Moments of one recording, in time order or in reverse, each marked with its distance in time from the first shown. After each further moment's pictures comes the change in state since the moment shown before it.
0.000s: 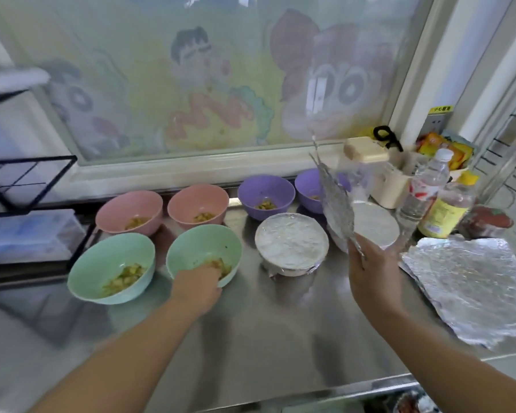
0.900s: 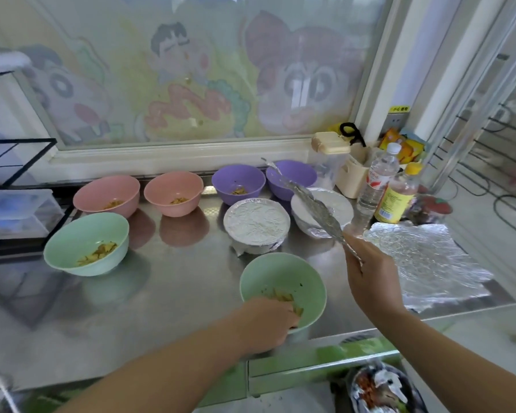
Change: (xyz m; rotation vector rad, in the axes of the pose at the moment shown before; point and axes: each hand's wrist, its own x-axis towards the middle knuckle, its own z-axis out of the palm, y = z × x) left_hand -0.105 0.186 -0.001 0.076 0.004 0.844; right_hand -0.033 0.051 -0.087 -0.051 -0.114 -0.147
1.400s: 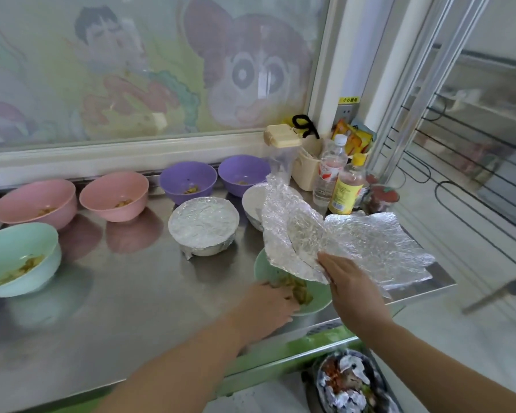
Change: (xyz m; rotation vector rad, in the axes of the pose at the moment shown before) left_hand 0.094 0.036 0.000 0.068 0.259 0.089; right_hand -0.030 0.084 -0.034 -0.277 -0.233 -0.030
